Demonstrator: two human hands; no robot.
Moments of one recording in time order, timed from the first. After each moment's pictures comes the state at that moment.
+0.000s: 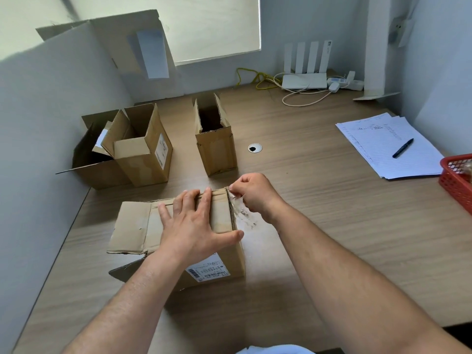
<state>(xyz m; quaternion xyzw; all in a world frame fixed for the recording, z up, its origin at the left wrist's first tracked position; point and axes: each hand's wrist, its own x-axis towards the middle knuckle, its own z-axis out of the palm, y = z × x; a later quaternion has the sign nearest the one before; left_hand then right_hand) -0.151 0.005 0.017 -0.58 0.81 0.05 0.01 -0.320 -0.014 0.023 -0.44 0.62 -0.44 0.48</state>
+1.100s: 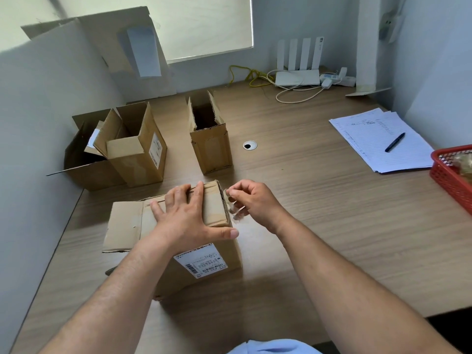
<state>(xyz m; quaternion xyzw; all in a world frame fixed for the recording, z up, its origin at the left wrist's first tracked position) -0.144 -0.012 0.027 -0.58 0.81 0.10 0.07 -0.323 0.009 0.003 -0.47 0.54 -0.48 0.51</state>
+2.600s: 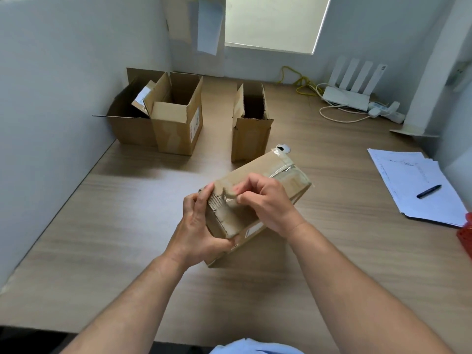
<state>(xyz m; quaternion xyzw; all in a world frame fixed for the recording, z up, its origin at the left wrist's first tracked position) -0.107 0.037 -0.042 -0.53 0.70 0.31 -0.36 -0.274 0.017 0.033 -0.63 0.53 -0.39 0.40</state>
